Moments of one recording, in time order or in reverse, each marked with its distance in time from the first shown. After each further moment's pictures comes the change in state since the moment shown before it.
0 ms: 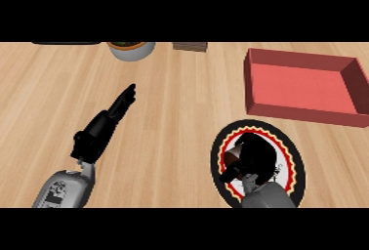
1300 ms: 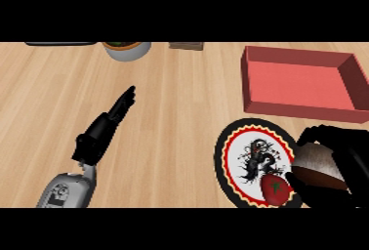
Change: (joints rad) left arm 0.019 -0.027 0.017 0.007 -0.033 -0.004 -0.016; right arm 0.185 -0.605 -0.154 -0.686 -0.271 0.128 -0.747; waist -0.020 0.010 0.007
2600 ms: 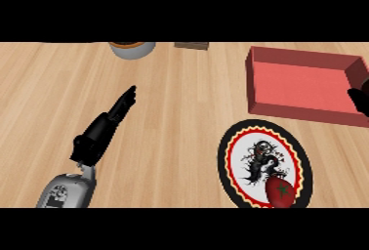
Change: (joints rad) left arm 0.006 -0.026 0.026 -0.033 -0.023 -0.052 0.016; right arm -0.443 0.008 -0.429 0.148 -0.297 0.226 0.187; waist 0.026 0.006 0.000
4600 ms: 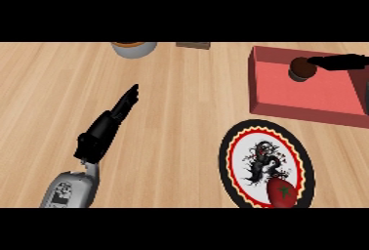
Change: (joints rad) left arm -0.017 -0.035 0.024 0.022 -0.031 -0.021 -0.013; right arm -0.433 0.133 -0.256 1.296 -0.036 -0.436 -0.633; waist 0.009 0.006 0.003
